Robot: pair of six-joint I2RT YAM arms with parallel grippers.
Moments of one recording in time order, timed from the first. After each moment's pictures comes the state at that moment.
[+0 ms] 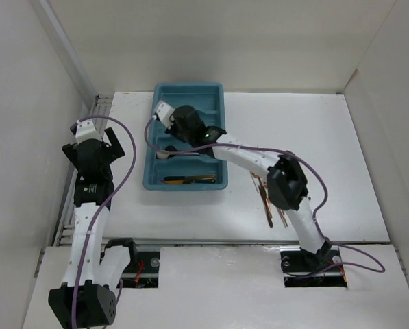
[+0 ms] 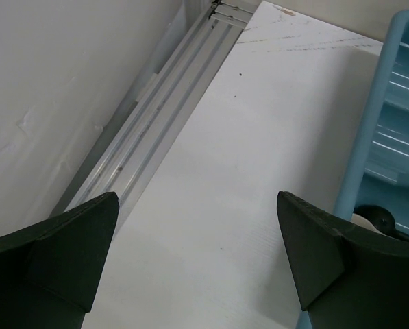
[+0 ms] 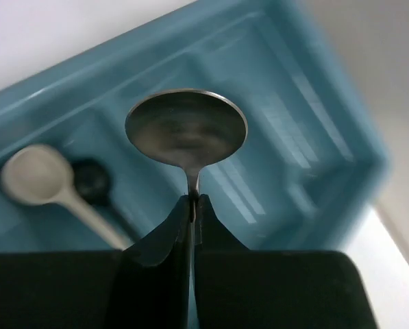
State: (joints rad) left arm 0.09 0.83 0.77 -0.23 -0.33 -0.14; right arm 0.84 2.17 1.98 -0.21 0.27 -0.42
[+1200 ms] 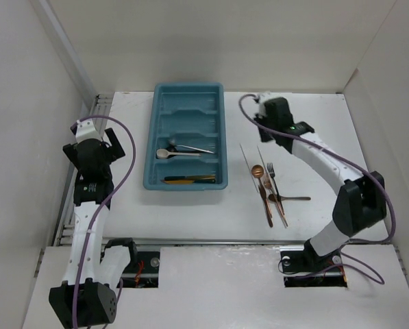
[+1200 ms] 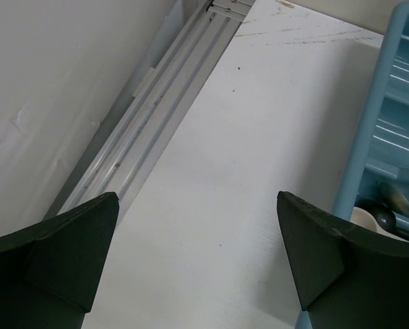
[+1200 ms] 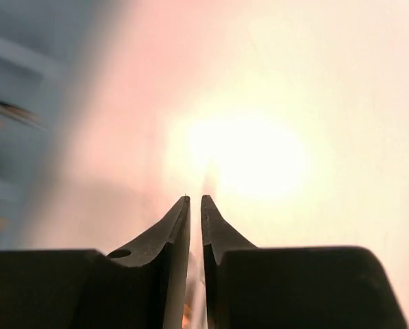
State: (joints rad) left arm 0.10 0.84 0.77 -0.24 -0.31 -0.14; right arm 0.49 1.62 1.42 -0.42 0.16 -0.07
